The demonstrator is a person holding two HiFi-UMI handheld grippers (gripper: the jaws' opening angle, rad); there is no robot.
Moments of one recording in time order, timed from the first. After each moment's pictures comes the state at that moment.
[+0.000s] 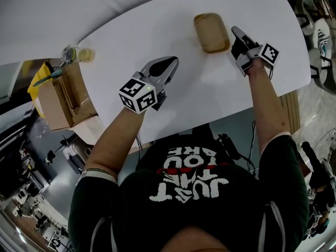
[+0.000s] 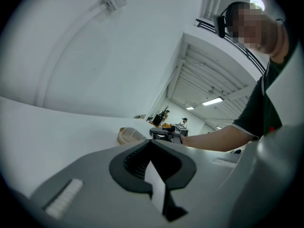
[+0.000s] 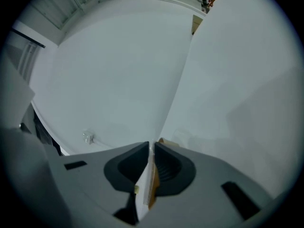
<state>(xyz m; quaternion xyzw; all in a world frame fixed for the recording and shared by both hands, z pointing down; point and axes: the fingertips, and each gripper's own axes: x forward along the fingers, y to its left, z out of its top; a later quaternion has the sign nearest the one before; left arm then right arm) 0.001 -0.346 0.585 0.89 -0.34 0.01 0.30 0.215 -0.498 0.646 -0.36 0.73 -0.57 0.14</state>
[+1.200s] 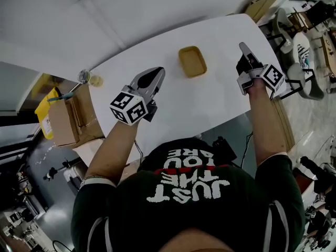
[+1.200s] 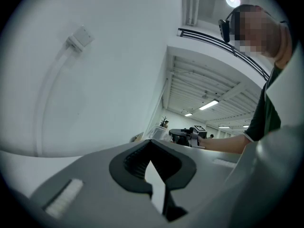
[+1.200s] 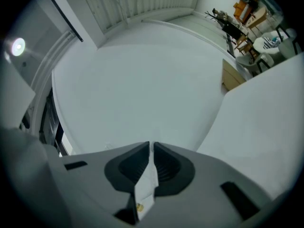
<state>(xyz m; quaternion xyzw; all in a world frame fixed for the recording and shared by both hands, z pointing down) -0.010 -0.339 0.435 0.91 -0.37 -0.04 0.20 0.280 -0.452 0.428 -0.42 0.77 -0.42 0.23</state>
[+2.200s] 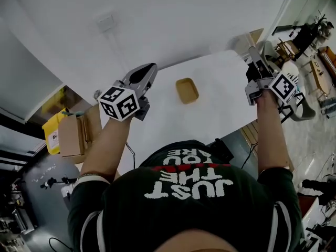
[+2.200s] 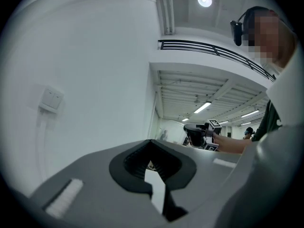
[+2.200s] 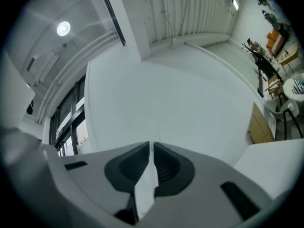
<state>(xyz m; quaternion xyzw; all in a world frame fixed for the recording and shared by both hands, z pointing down) -0.012 -0.313 0.242 0.92 -0.38 -0.07 0.08 0.309 -0.358 0.173 -0.43 0.85 -0.21 0.24</state>
